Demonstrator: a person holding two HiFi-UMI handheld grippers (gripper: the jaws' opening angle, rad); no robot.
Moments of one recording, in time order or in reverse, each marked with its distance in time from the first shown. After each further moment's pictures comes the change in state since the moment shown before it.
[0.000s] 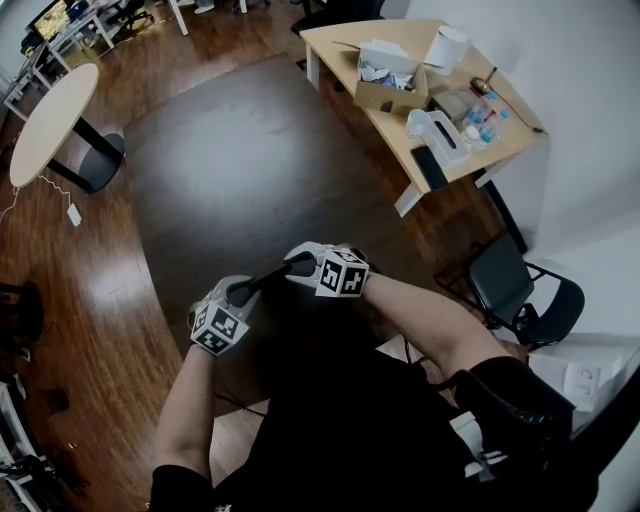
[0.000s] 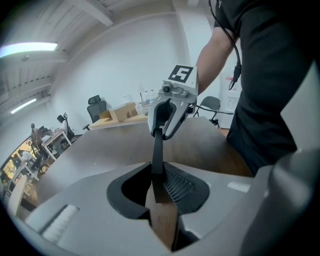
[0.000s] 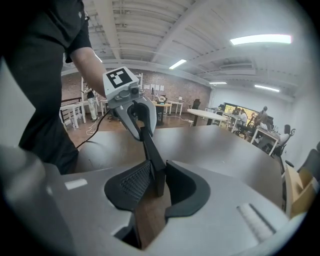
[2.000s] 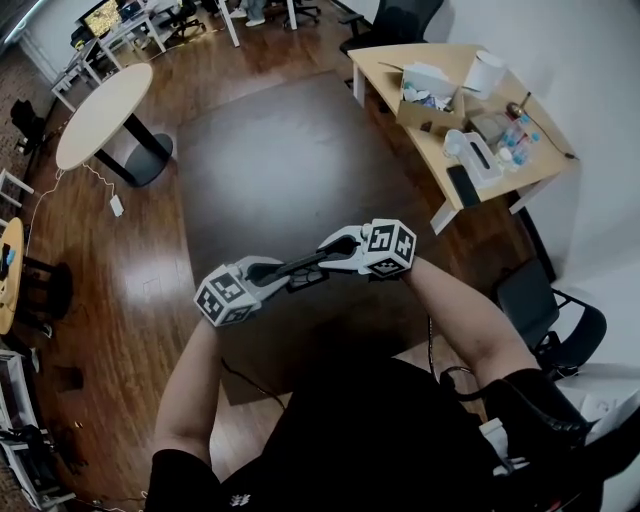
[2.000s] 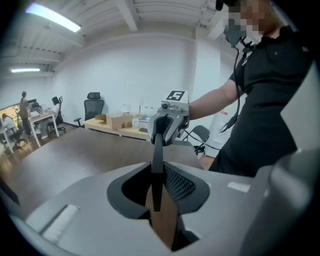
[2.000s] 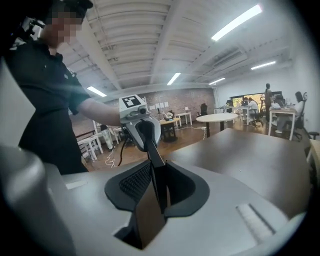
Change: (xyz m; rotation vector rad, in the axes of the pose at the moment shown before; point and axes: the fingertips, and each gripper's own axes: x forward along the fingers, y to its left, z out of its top) left arm -0.059 0.021 0.076 -0.214 -0.158 -0.184; right arm -0.059 -0.014 0.074 0.204 -0.213 0.213
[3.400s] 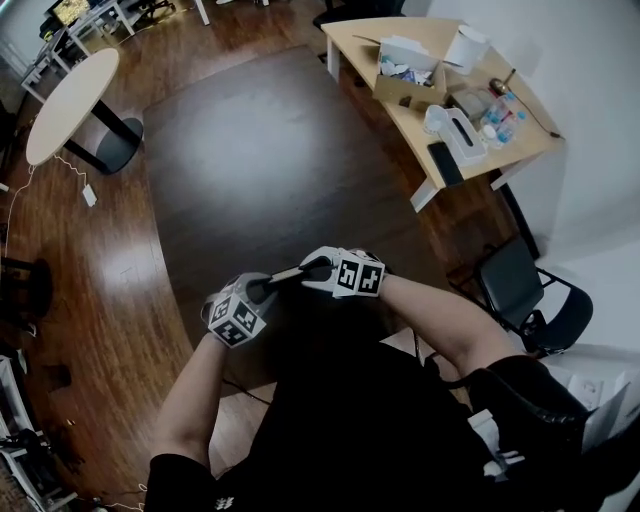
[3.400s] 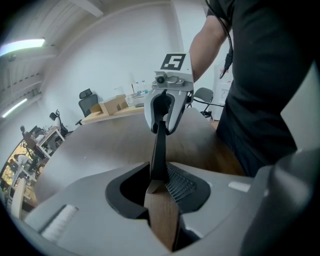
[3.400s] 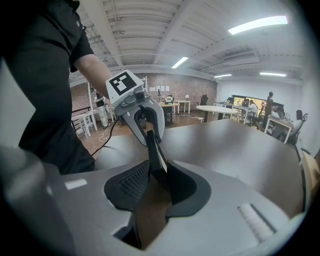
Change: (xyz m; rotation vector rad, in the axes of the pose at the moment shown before) left arm 0.062 -0.030 -0.109 0.237 0.269 0.136; right arm 0.044 0.033 -0.108 -0.129 0.208 -0.072
